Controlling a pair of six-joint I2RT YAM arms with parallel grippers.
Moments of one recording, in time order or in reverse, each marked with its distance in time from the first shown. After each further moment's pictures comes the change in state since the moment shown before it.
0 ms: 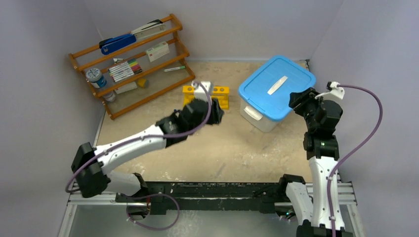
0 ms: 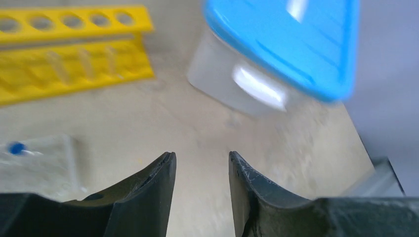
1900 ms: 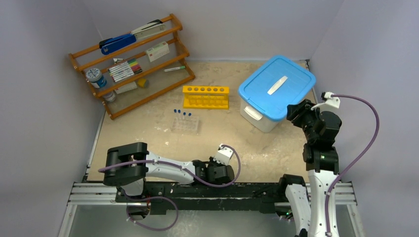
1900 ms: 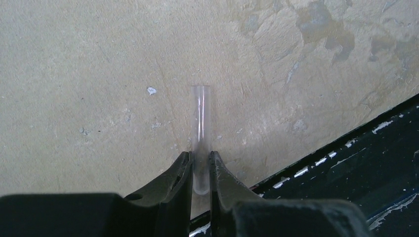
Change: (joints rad) left arm -0.604 0.257 -0.293 -0.072 -0.215 -0.282; right arm 0.000 -0.153 -0.048 -0.160 -0.061 -0.090
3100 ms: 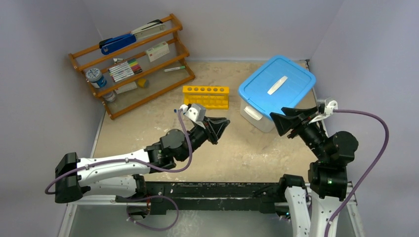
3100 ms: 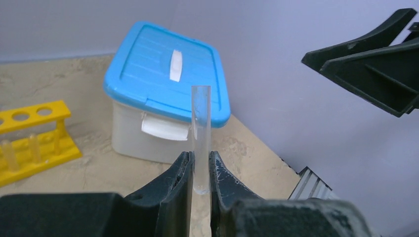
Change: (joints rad) left arm 0.240 -0.584 -0.079 0.668 0.074 0.498; right arm 0.000 -0.167 0.137 0.020 -0.561 -0.034
